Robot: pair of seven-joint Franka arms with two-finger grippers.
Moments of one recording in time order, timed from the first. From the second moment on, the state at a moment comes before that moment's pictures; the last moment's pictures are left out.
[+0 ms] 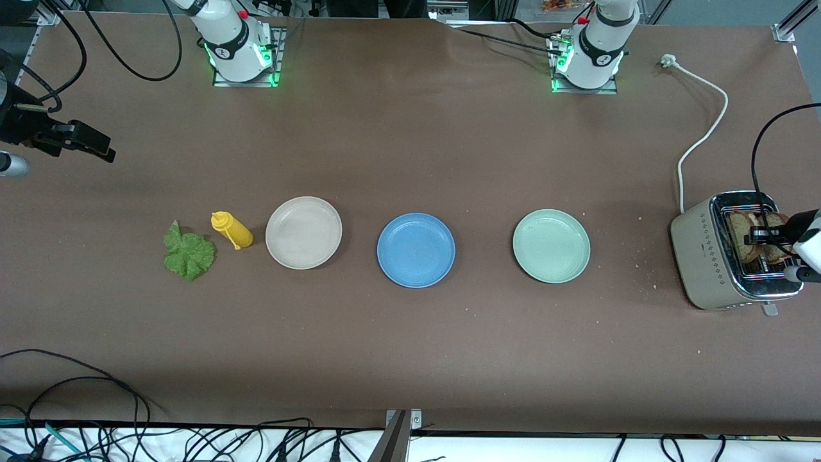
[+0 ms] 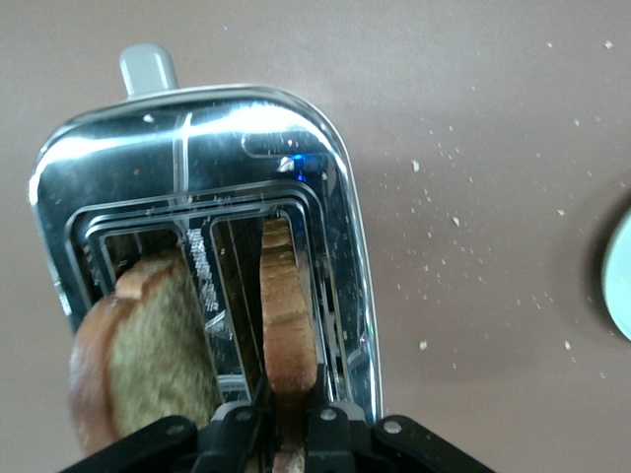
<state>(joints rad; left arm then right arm) 0.46 0.47 -0.20 -1.50 0.17 1.77 0.27 0.04 0.00 -0.06 -1.63 0.00 1.58 0.08</state>
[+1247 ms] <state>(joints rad) 0.40 0.32 -0.24 -1.35 0.03 1.45 0.38 0.04 0.00 -0.06 -1.63 0.00 1.58 0.08</state>
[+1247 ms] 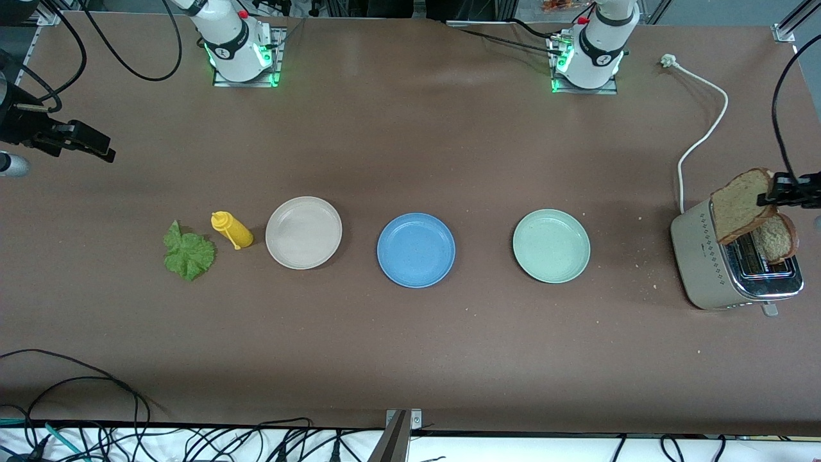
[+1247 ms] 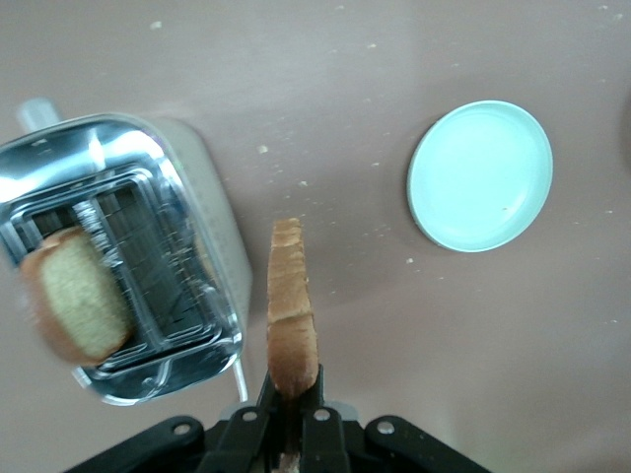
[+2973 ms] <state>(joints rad) -0.35 0.67 0.03 -1.52 -1.20 2.04 0.11 0.04 0.00 -0.07 -1.63 0.00 1.57 0.08</state>
